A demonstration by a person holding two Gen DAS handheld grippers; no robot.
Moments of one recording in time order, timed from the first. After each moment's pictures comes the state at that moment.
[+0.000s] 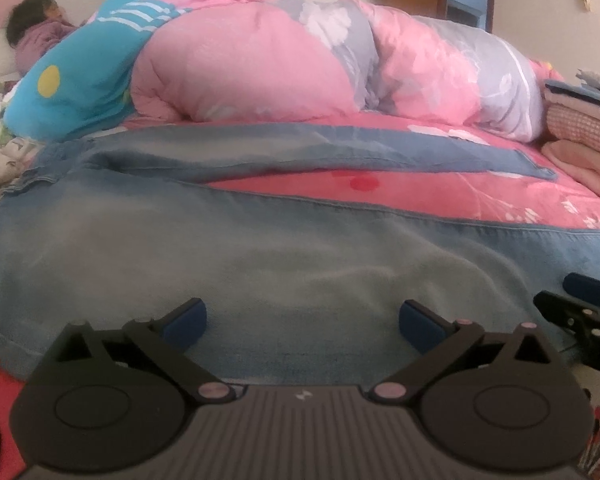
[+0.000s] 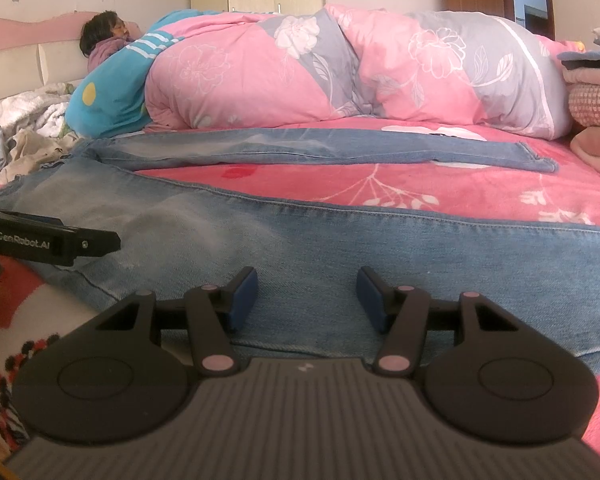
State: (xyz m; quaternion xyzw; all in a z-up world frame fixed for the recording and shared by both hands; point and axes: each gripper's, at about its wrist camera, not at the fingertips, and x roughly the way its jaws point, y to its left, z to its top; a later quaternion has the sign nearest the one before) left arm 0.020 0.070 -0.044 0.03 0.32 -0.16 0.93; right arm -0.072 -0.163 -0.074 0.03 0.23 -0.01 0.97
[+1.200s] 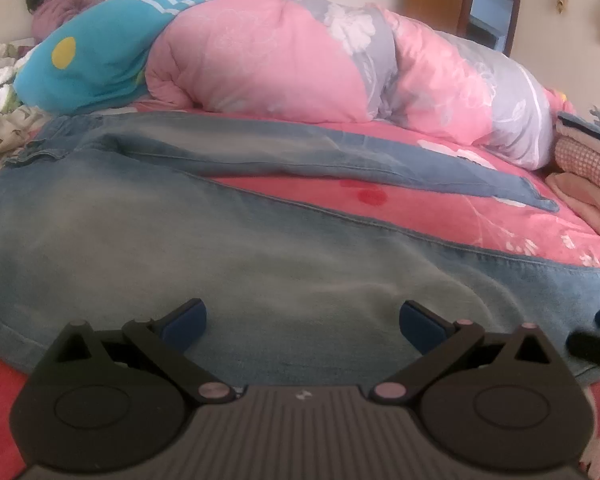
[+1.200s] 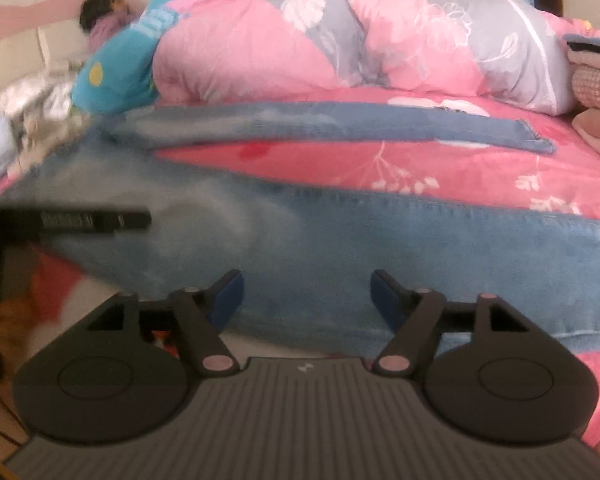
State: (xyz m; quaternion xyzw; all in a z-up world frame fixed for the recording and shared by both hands) left arm 0.027 0.078 -0.040 -0.03 0.33 -0.15 0.93; right arm -0.085 -0.160 -0.033 0.05 0.29 0.00 0.96
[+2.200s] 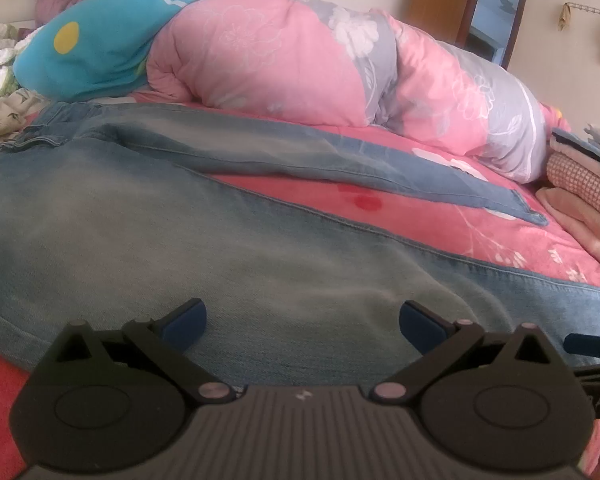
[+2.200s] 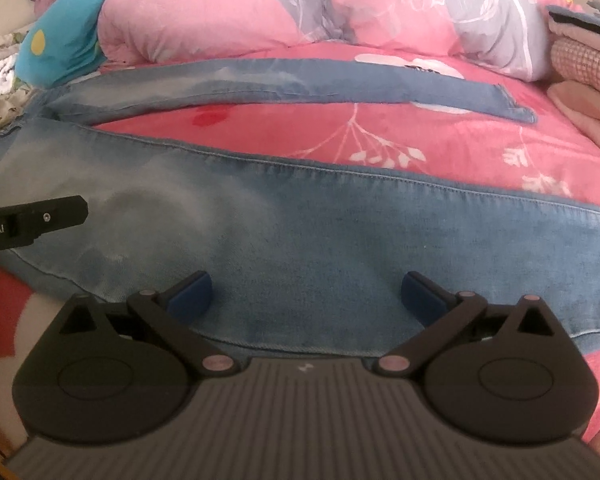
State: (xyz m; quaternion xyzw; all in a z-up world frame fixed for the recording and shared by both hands) left arm 0.029 0.086 -0.040 -0.06 0.33 -0.16 0.93; right arm -0.039 -0.149 -0.046 0.04 0.37 -0.07 0.92
